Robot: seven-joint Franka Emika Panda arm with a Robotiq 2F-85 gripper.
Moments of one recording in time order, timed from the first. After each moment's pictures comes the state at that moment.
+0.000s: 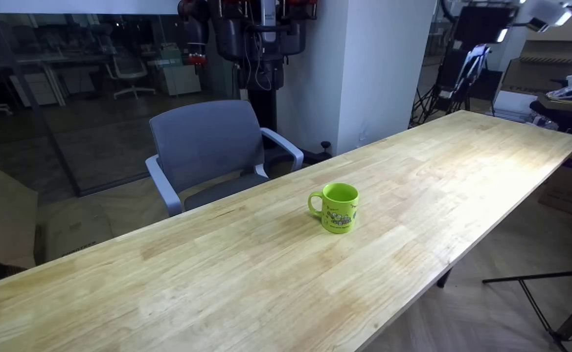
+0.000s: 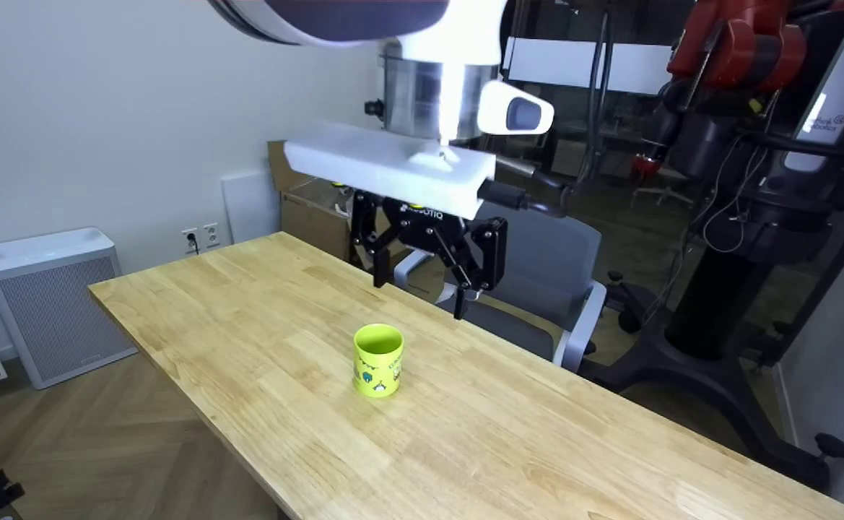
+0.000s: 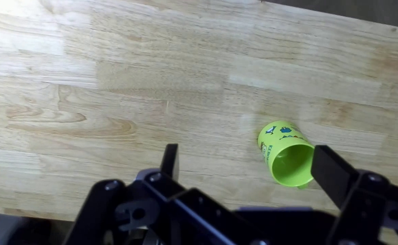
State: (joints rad) arm -0.06 -0.02 -0.27 -2.30 0.06 2.36 -0.49
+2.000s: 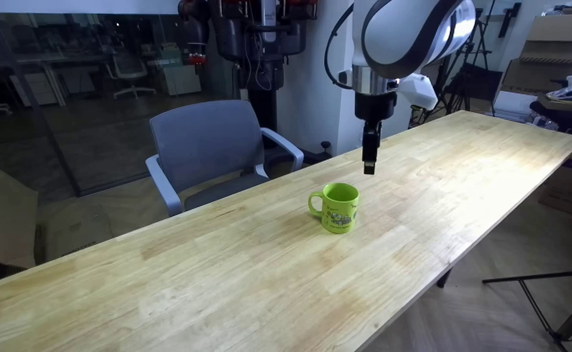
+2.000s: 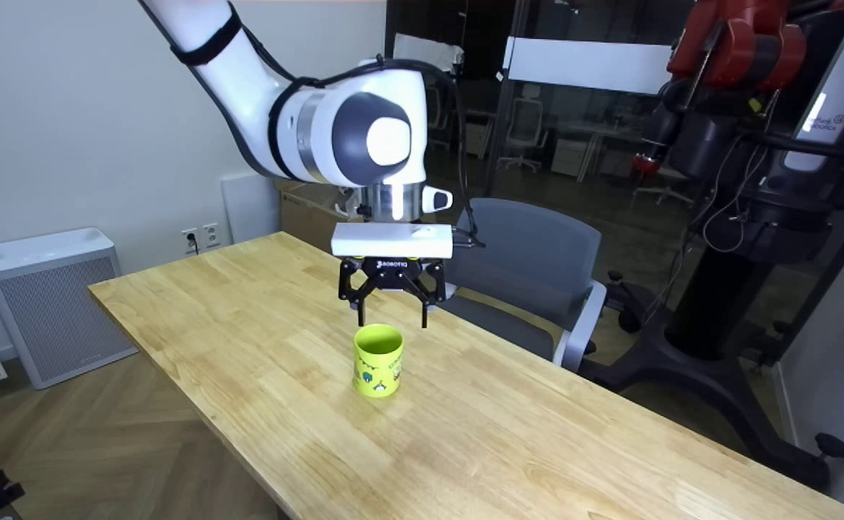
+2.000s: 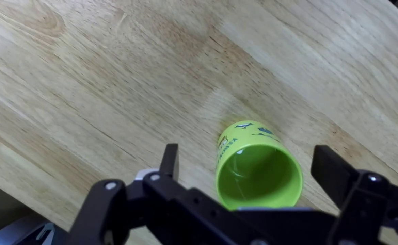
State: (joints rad) arm -0.09 0.44 0.01 -2.02 -0.18 2.45 -0.53
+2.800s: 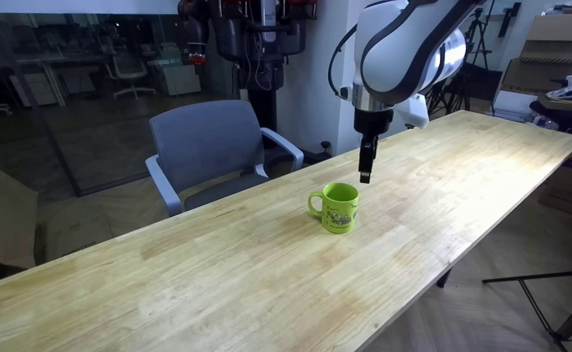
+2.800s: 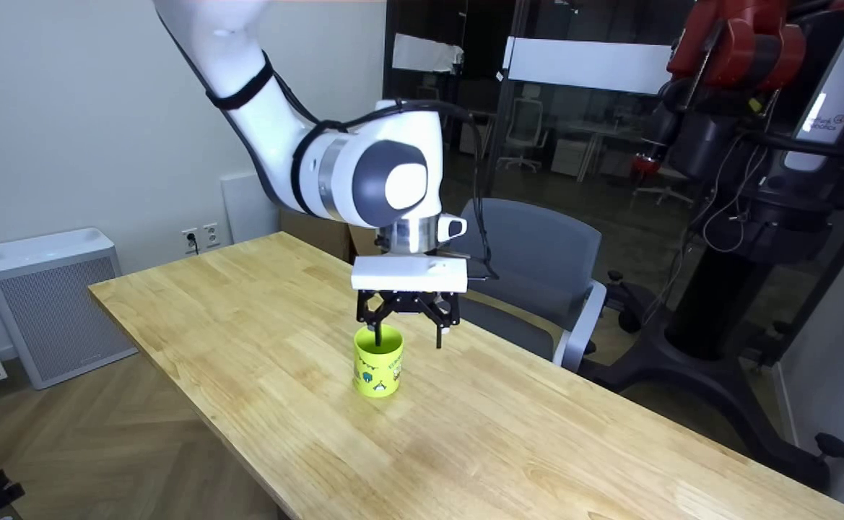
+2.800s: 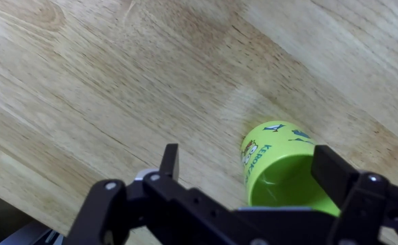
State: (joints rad) arm -0.12 0.55 0.01 -1.97 -0.18 2.55 -0.53
